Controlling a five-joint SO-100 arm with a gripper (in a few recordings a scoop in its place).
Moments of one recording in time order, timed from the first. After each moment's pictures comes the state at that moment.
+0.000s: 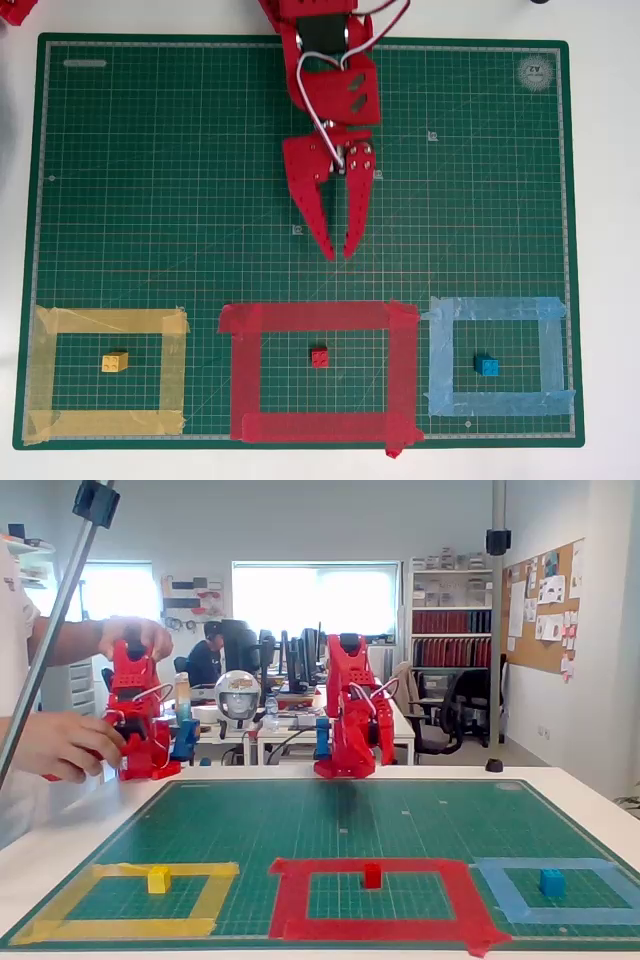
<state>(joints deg) -9.8 113.1 152.8 -16.3 -85.3</state>
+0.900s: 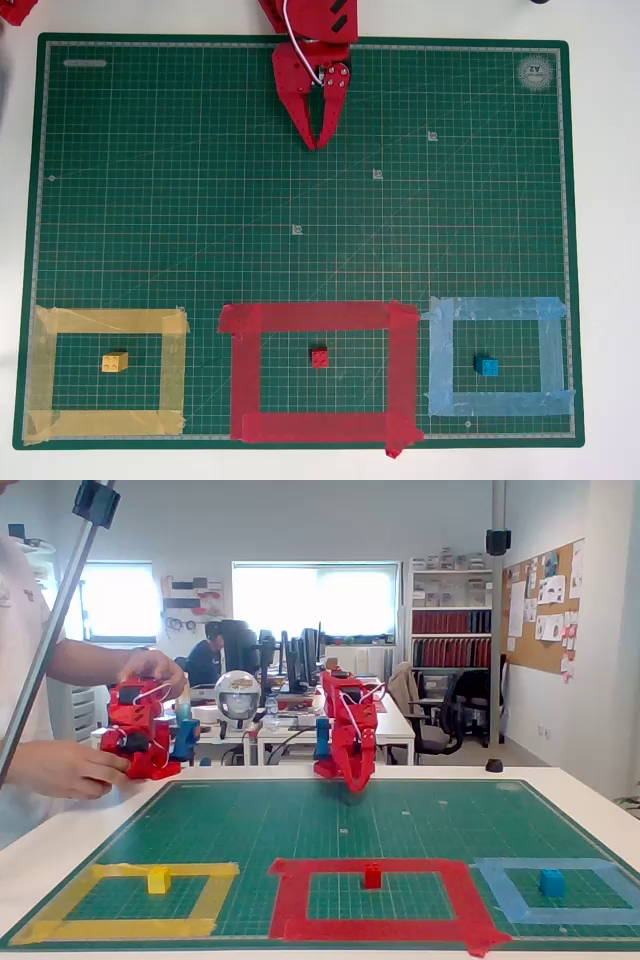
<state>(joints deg) -8.4 172.9 180.7 42.0 -81.9</state>
